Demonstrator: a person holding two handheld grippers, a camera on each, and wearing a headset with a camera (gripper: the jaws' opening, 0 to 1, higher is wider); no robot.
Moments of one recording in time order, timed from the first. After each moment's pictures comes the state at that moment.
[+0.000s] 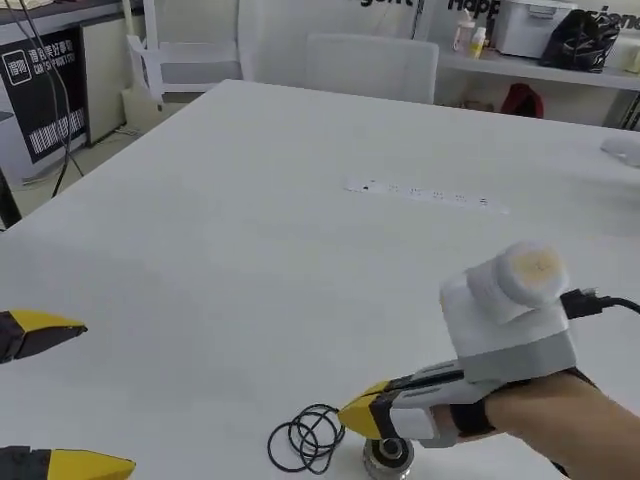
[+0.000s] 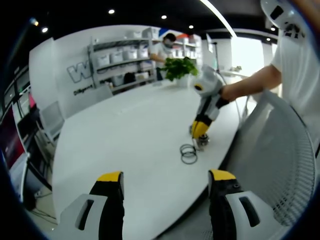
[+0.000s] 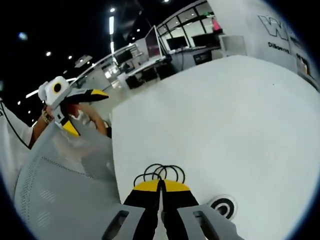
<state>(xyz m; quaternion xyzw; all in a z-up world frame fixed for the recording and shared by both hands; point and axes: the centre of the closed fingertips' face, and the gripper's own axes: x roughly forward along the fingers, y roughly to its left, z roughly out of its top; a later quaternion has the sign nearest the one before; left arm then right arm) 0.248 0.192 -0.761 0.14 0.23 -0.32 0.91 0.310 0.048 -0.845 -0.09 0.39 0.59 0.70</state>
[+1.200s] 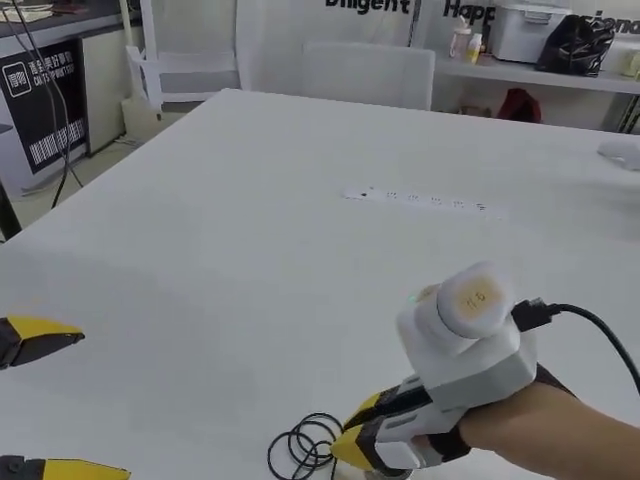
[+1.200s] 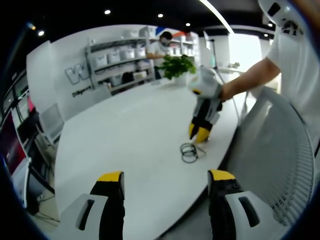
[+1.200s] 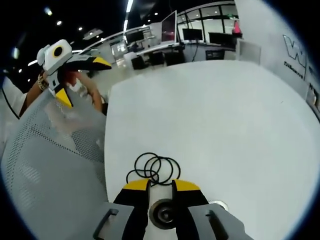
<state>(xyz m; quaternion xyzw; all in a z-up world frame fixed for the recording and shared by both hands) 0.248 0.188 -0.755 0.15 0.23 -0.33 0.90 0.309 0.044 -0.853 -0.18 0.38 0.59 0.69</state>
